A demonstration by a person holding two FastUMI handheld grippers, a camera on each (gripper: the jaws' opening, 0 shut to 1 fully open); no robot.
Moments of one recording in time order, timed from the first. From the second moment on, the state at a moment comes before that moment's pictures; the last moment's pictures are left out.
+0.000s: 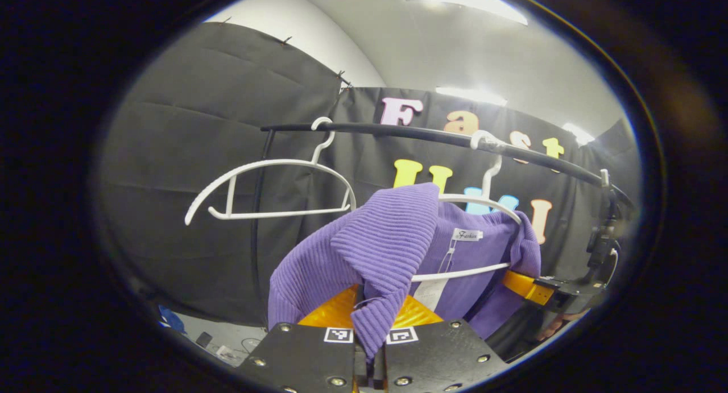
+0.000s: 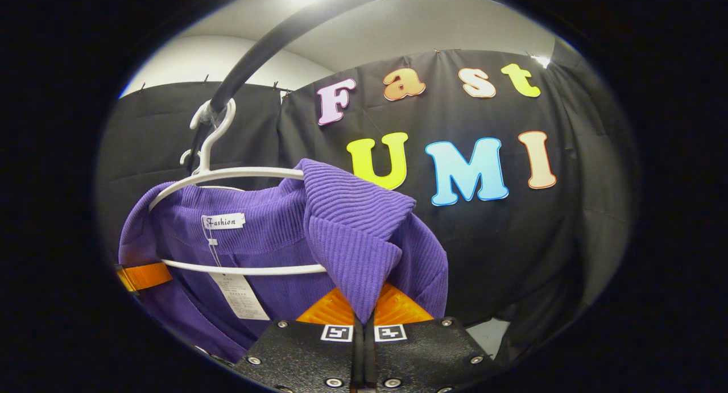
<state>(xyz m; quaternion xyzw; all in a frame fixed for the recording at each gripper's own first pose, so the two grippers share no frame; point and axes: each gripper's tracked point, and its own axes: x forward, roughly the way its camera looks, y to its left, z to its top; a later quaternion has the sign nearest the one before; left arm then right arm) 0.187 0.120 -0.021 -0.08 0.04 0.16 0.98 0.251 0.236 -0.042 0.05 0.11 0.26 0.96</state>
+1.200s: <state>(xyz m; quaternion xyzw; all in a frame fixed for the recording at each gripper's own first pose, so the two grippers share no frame) 0.151 0.157 0.033 -0.10 0.03 0.08 0.99 0.287 0.178 -0.017 0.10 0.04 0.18 0.98</state>
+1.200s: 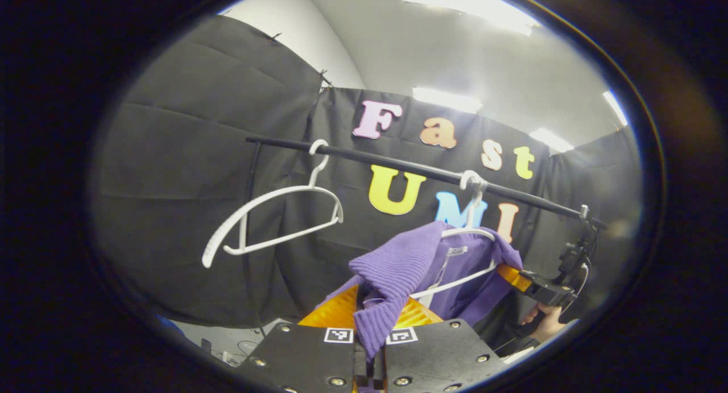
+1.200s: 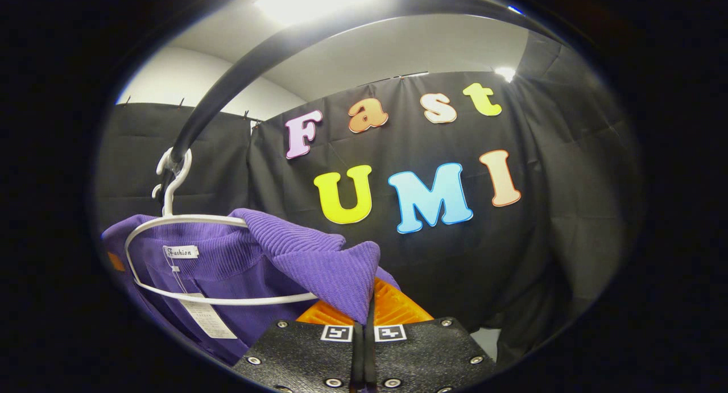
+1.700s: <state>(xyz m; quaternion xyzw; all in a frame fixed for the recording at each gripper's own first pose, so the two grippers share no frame) 0.169 0.205 0.062 -0.06 0.00 0.10 0.99 0.296 0.156 -0.017 0.16 0.05 0.18 0.97</state>
